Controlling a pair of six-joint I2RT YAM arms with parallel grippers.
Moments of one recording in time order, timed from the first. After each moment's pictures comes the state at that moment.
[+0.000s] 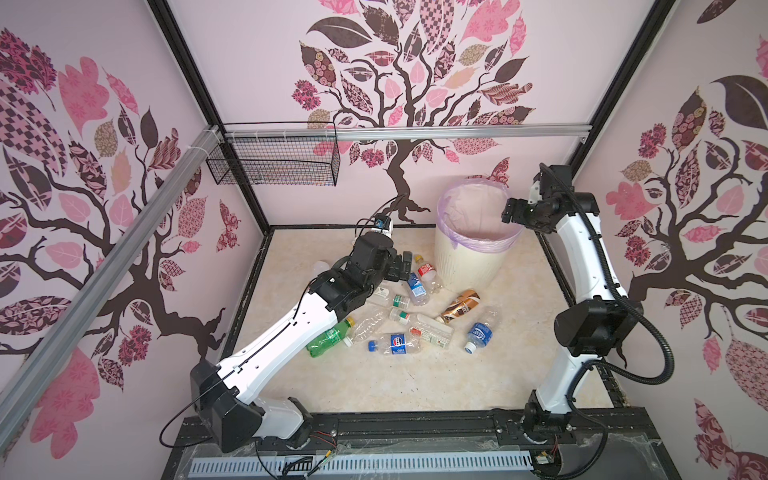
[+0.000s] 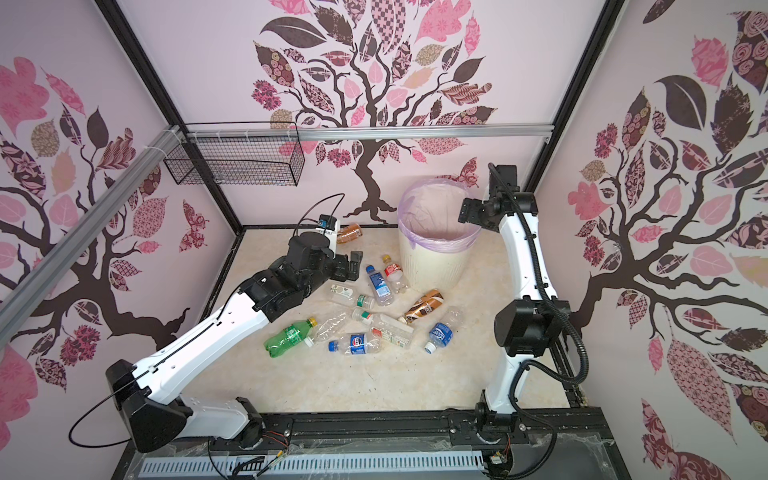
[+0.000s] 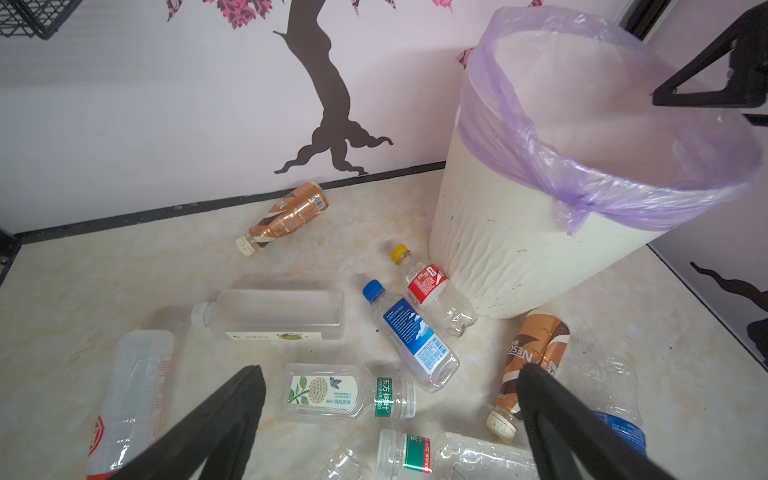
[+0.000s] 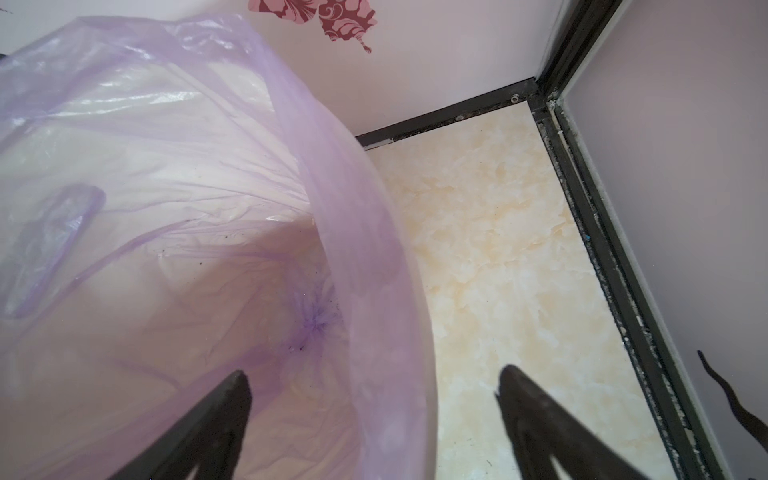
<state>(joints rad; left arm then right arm) -0.73 1.39 1.40 -0.52 -0.35 -0.27 -0.04 1.89 2.14 -1.06 -0.04 0.24</state>
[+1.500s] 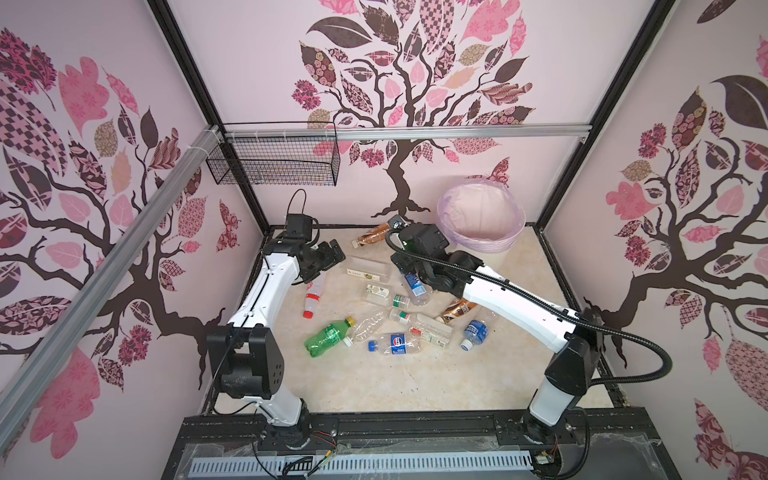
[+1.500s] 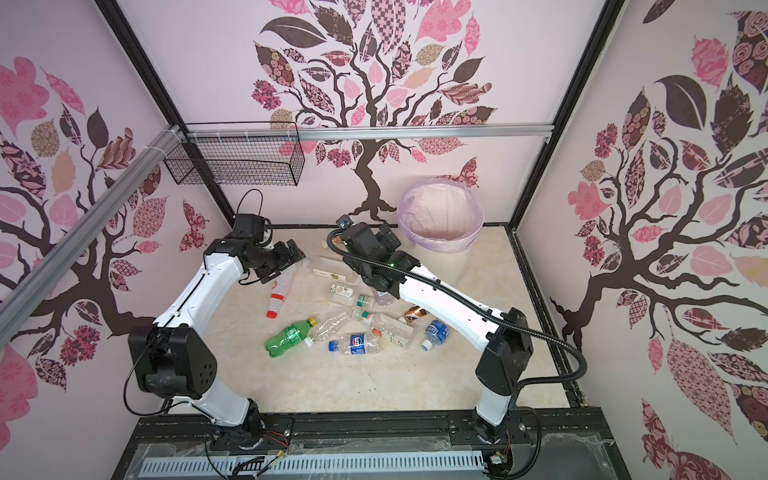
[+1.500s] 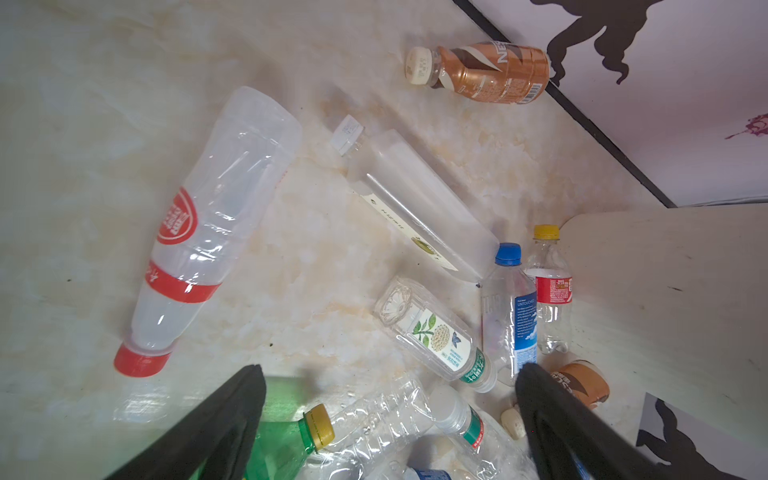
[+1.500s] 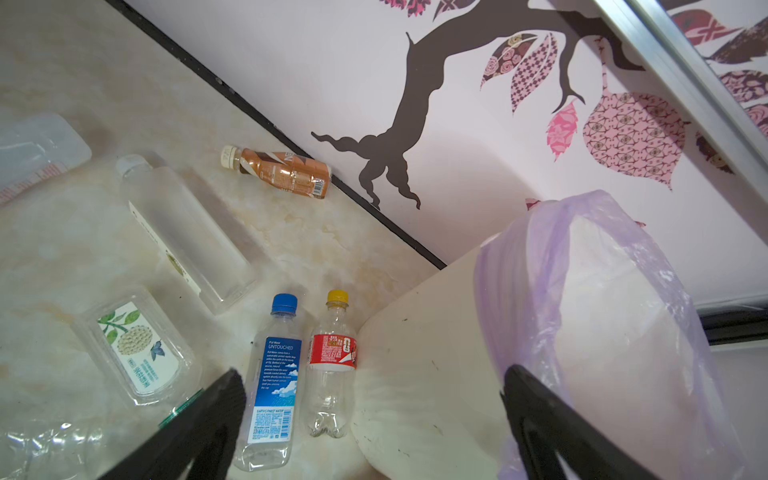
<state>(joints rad) -0.06 1.65 1.50 -0.83 0.24 -0.55 0.86 1.74 1.69 -0.50 0.67 -0.23</state>
